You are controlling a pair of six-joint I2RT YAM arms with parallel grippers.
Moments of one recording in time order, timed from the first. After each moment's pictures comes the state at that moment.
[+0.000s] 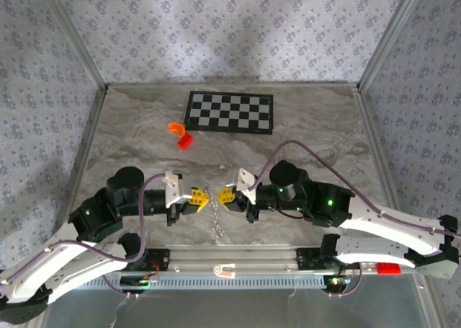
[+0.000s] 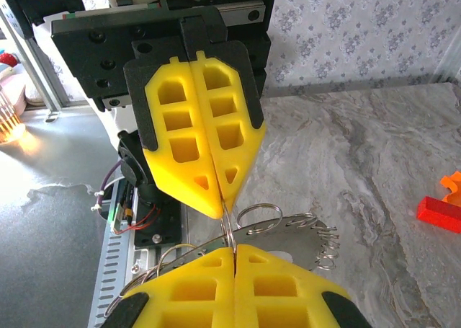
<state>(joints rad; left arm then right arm) -0.94 0.60 0.83 -0.53 0.46 0.14 1.22 0.96 1.00 -0.35 -0.19 -0.09</state>
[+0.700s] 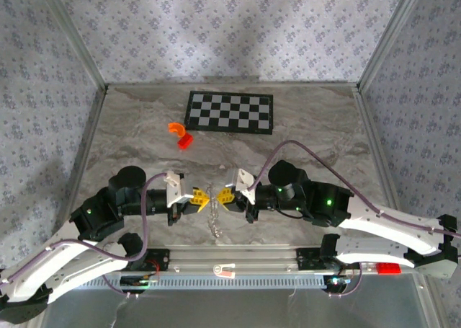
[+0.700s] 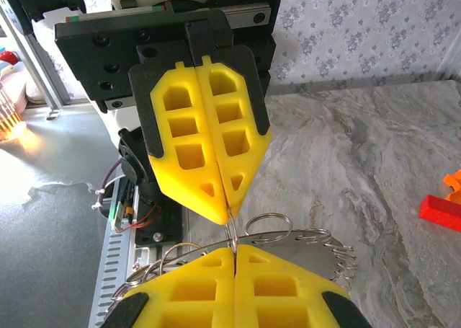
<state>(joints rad) -0.94 0.61 0.83 -0.54 0.45 0.14 1.22 0.96 1.00 -0.35 -0.19 -0.09</state>
